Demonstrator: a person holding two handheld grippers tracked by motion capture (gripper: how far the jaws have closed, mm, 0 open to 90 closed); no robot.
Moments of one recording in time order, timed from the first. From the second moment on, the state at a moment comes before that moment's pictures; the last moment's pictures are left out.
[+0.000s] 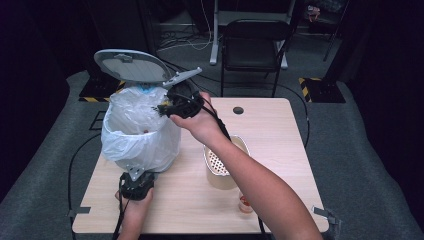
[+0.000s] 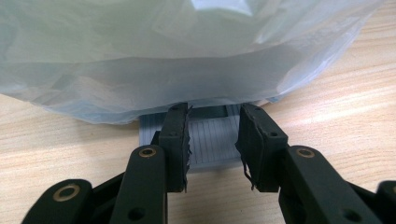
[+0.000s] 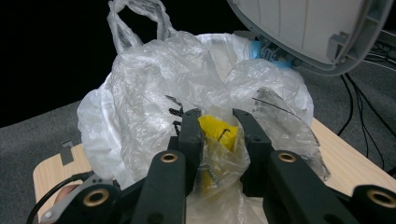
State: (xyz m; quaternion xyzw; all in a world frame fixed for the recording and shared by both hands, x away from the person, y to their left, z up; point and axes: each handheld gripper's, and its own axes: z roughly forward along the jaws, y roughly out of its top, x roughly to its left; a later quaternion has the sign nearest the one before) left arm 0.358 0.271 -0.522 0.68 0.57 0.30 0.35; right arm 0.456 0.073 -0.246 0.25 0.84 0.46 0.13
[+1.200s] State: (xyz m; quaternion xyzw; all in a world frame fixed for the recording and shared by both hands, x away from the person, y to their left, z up) left arm 0.357 0.273 -0.521 0.69 0.57 0.30 0.34; right arm 0.476 0.138 -0.266 0.25 0.84 0.46 0.14
